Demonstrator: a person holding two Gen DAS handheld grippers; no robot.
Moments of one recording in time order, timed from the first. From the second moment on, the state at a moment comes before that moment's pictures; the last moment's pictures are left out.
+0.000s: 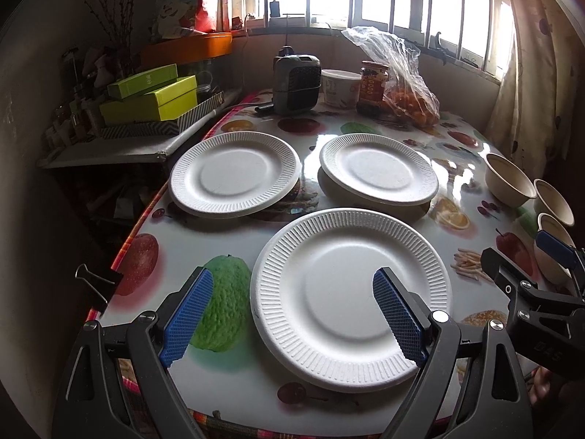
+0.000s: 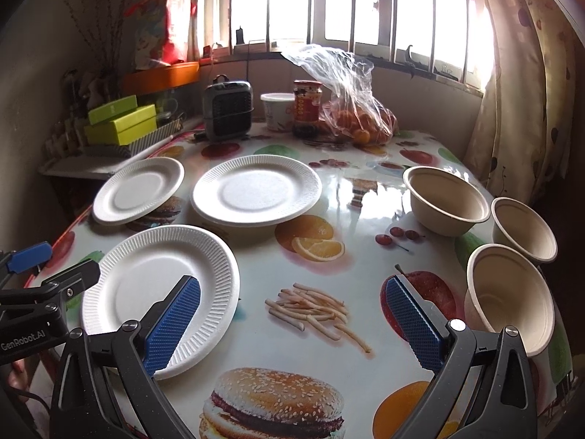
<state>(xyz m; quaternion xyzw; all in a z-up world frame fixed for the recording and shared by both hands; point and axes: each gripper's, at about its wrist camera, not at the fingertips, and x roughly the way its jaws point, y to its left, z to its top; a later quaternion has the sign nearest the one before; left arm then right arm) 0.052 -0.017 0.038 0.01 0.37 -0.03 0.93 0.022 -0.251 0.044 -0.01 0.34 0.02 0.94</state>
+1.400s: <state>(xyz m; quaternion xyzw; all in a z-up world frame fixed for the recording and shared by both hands) 0.205 -0.040 0.043 -0.03 0.43 -0.10 0.90 0.157 -0.287 0.039 0.01 0.37 0.01 0.93</state>
